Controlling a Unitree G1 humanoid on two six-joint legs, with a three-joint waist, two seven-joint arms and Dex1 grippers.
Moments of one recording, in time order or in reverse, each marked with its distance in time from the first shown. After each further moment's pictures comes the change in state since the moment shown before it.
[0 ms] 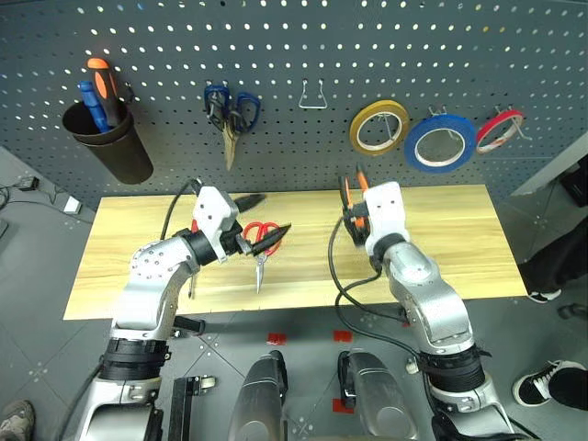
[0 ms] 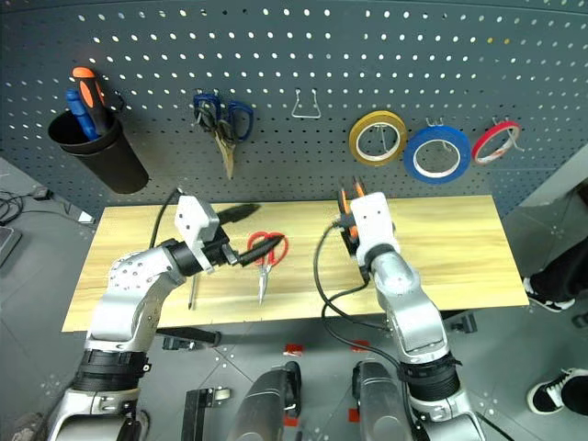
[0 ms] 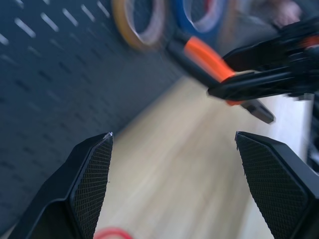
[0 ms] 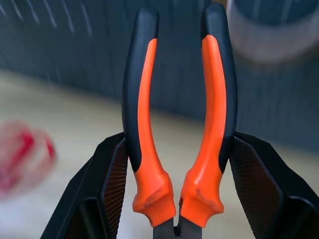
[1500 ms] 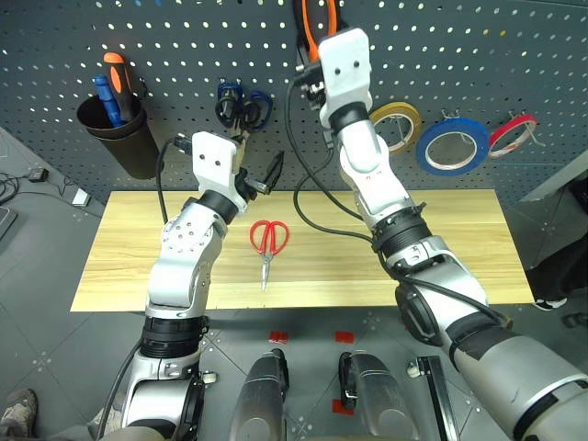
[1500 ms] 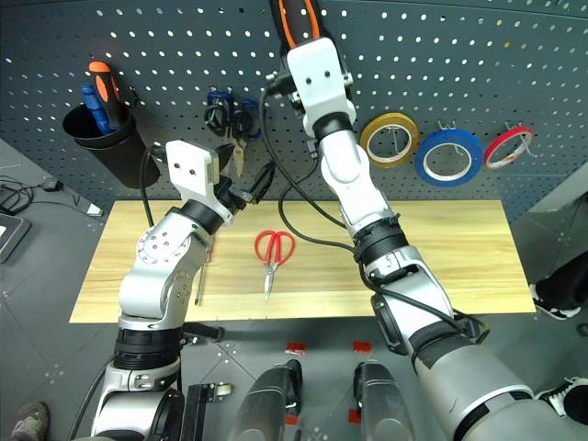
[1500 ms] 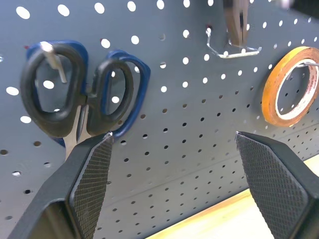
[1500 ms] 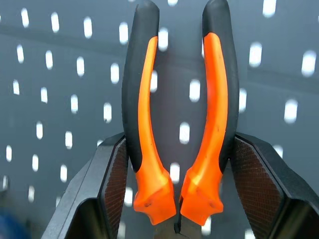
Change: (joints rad) left arm -0.165 -0.144 -0.045 -0.038 0.104 0.165 0.448; right arm -0.684 0.064 -0.136 1.156 -0.054 -0.959 -0.162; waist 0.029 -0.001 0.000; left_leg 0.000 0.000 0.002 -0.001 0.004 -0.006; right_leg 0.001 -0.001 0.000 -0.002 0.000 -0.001
